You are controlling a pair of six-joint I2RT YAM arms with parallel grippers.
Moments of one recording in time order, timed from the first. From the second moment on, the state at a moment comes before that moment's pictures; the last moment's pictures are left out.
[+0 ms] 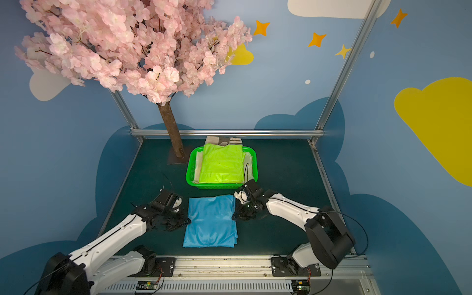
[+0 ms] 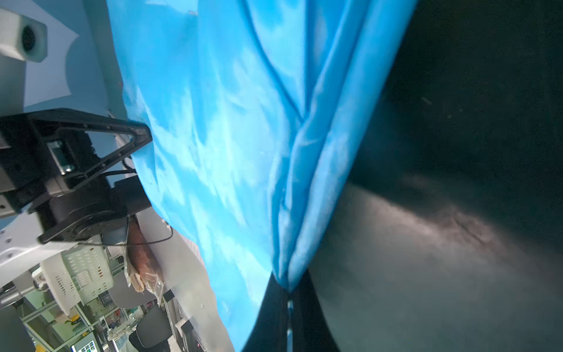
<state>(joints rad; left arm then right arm) -0.44 0.98 0.57 -0.72 0.33 -0.81 0.73 1.39 0.81 -0.53 -0.58 0.58</state>
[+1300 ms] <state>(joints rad) -0.23 2.10 1.94 -1.03 0.49 -0.57 0.25 2.17 1.94 -0.98 -0.78 0.52</state>
